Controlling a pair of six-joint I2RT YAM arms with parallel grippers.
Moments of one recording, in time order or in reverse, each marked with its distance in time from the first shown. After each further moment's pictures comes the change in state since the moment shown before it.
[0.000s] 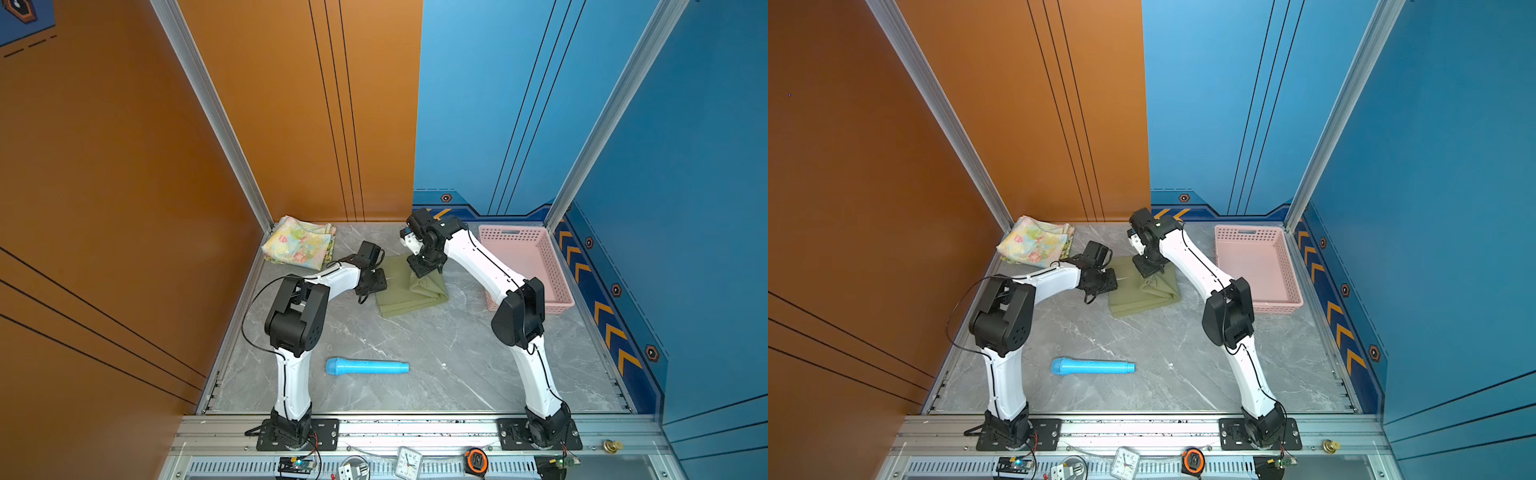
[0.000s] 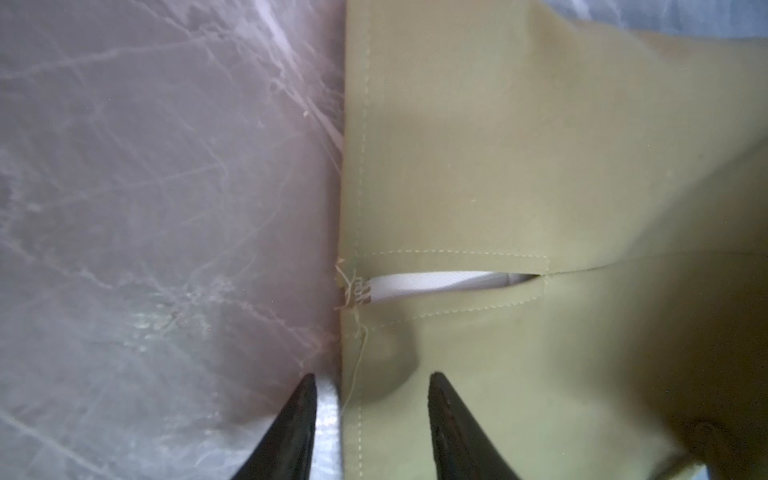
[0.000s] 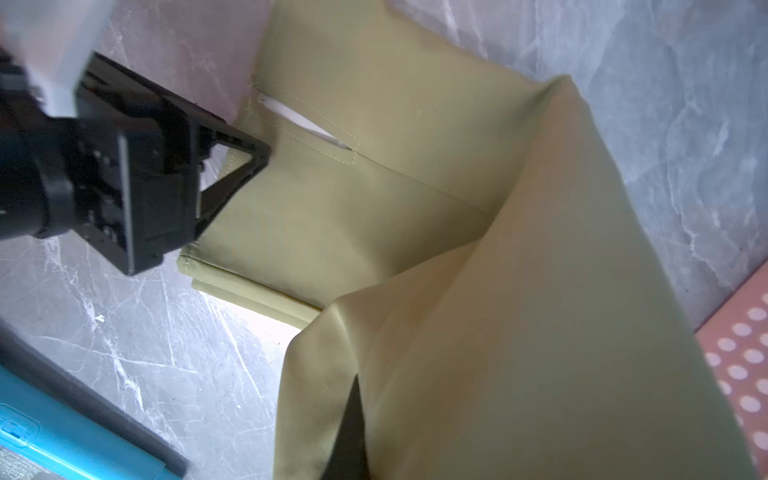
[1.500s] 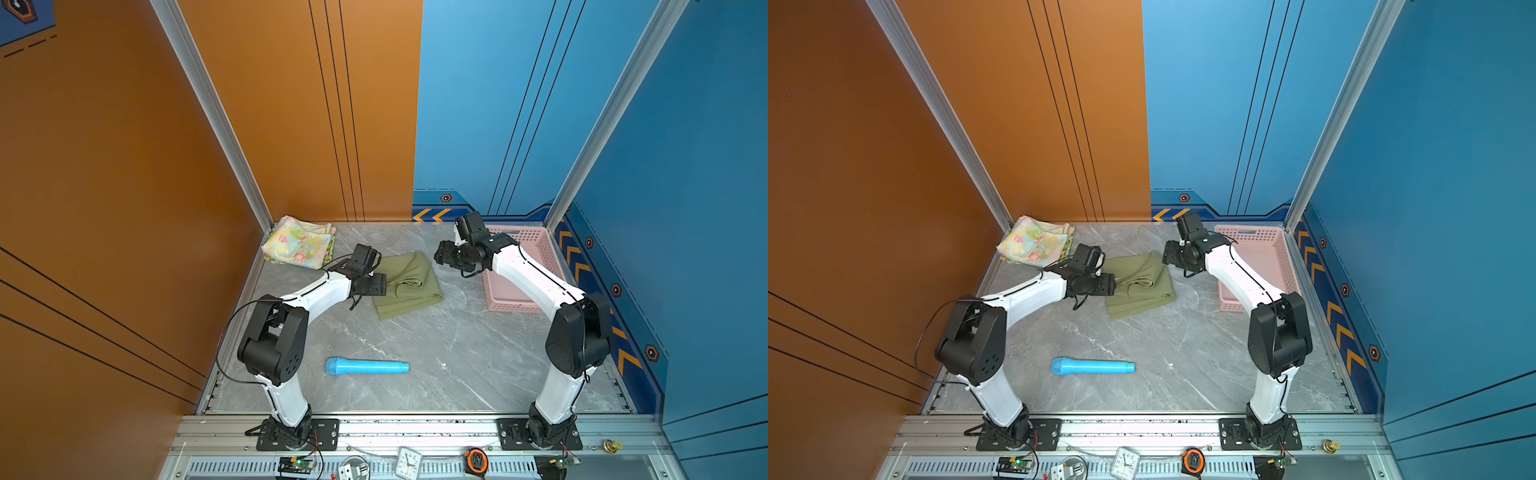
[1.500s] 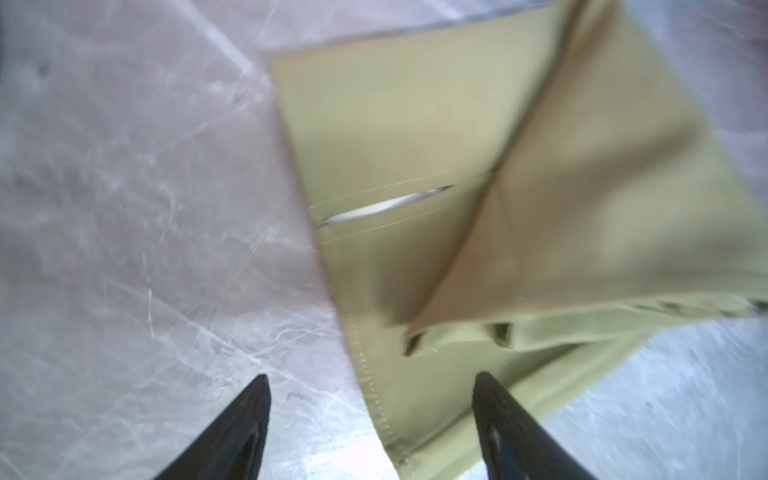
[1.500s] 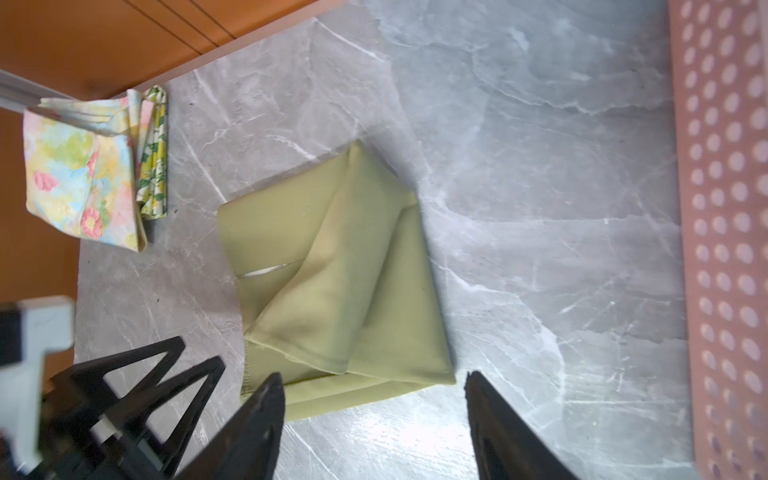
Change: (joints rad) left arm -0.086 -0.306 -0.173 0.048 -0.092 0.334; right arm -0.246 -0.478 -0.756 0.605 -0.079 0.636
